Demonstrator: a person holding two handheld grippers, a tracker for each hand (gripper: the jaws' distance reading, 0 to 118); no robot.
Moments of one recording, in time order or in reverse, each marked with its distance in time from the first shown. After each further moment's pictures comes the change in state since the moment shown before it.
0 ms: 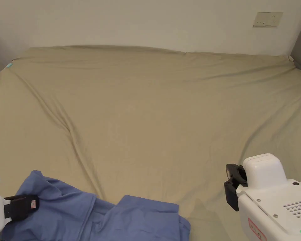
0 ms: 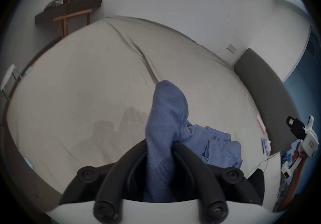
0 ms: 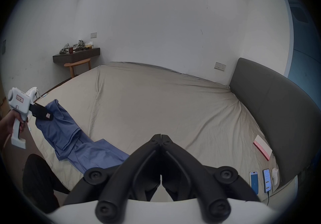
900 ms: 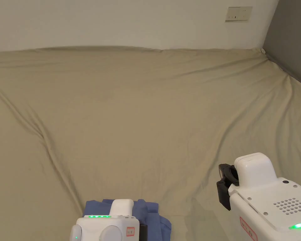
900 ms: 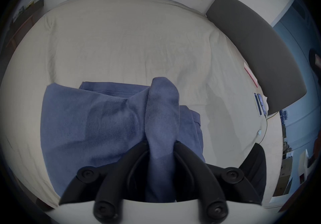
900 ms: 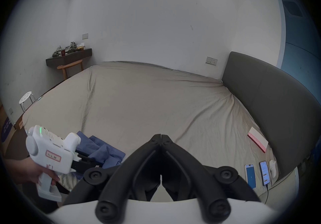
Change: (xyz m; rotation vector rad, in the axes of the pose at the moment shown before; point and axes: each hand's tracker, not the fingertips) left arm 0.263 -0.108 -0.141 -0.309 -0.154 -0.235; right arm 0.036 -0.018 0.008 -0.027 -0.053 -0.051
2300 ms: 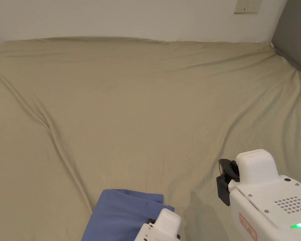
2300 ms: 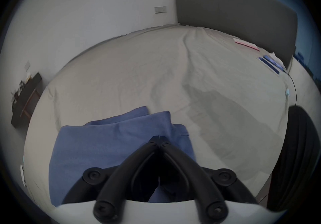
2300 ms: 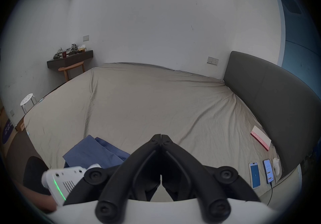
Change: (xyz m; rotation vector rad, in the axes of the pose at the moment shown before) left arm 0.078 -0.071 -0.035 0.302 0.198 -0.515; right arm -0.016 -0.003 0.001 0.016 0.016 -0.014
